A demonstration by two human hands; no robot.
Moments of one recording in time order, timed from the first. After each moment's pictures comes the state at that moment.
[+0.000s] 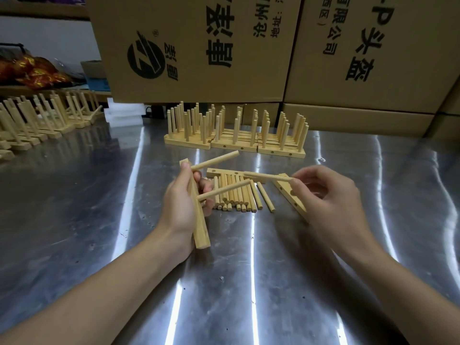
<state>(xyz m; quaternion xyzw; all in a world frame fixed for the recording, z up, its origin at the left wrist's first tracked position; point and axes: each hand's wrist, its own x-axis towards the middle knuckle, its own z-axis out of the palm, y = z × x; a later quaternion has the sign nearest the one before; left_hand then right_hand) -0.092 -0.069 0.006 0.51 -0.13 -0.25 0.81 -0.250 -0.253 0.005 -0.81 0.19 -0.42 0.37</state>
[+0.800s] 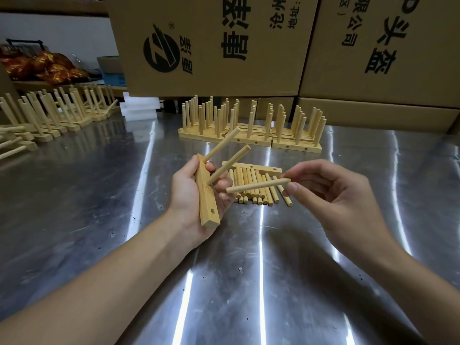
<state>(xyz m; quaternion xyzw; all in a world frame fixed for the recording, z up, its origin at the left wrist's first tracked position) -0.087 -0.061 0.016 0.33 -0.05 -0.39 0.86 -0.245 -0.223 0.010 -0.77 -0.01 -0.36 0.52</state>
